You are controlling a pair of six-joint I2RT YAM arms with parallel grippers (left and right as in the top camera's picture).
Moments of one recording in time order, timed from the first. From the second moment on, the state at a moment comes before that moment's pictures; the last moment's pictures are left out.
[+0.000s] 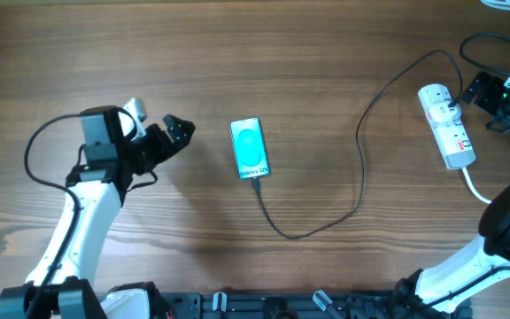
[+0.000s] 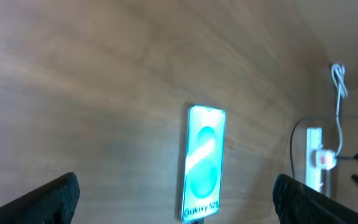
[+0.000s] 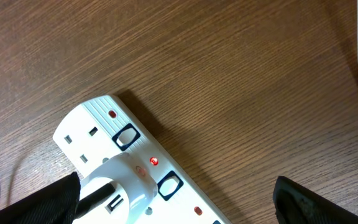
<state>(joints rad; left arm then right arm) 0.09 1.35 0.73 -0.27 0.53 -0.51 -0.51 1.93 1.47 -0.67 -0.12 0.07</state>
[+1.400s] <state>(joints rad) 0.00 1.28 0.21 0.37 0.47 -0.30 -0.51 1.93 1.47 -0.67 -0.12 0.07</state>
